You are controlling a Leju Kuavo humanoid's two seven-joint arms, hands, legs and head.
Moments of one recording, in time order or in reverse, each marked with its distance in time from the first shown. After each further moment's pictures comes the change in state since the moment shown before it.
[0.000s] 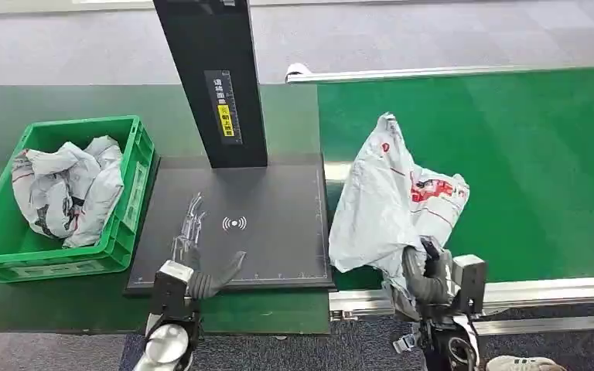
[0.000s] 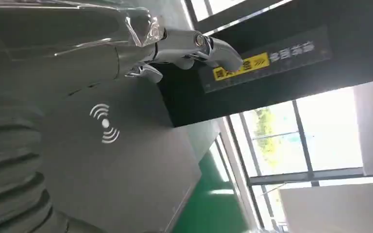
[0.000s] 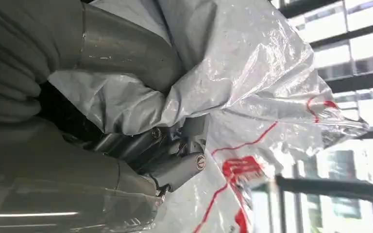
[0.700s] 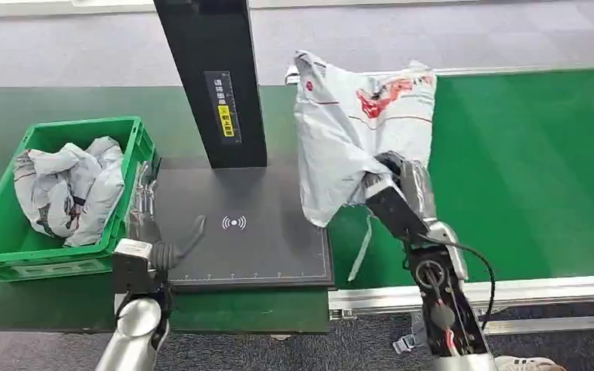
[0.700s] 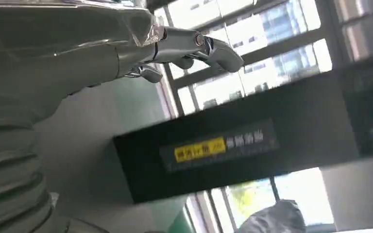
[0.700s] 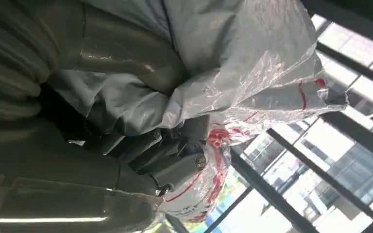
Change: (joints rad) left arm -0.087 0.046 0.116 -0.064 0.003 0.079 -0.026; right arm -0.413 -0.061 0.312 0.064 0.600 -0.224 0.153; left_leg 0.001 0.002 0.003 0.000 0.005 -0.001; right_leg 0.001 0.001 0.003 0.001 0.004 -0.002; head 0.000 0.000
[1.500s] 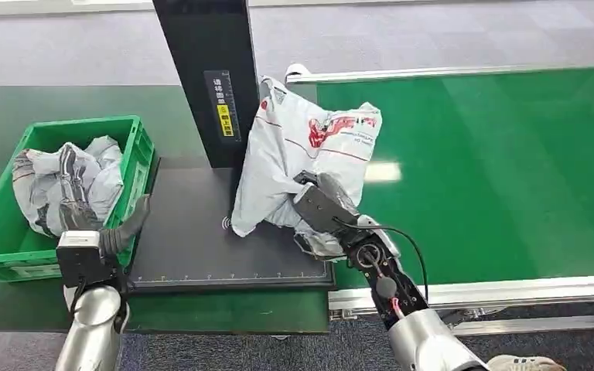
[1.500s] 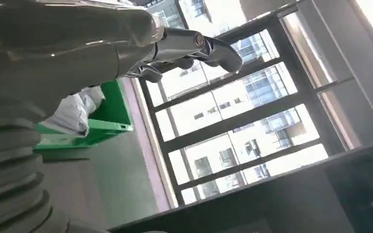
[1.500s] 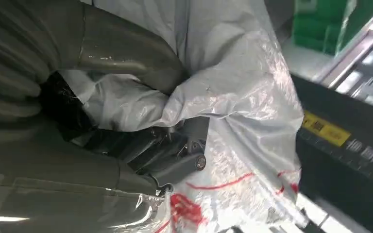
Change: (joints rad) left arm -0.018 0.066 0.150 -0.089 -0.041 0.069 -0.005; right arm -0.160 0.125 0.149 0.452 -0.115 0.144 -0.119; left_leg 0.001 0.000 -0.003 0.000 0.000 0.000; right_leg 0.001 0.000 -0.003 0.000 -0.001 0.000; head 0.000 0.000
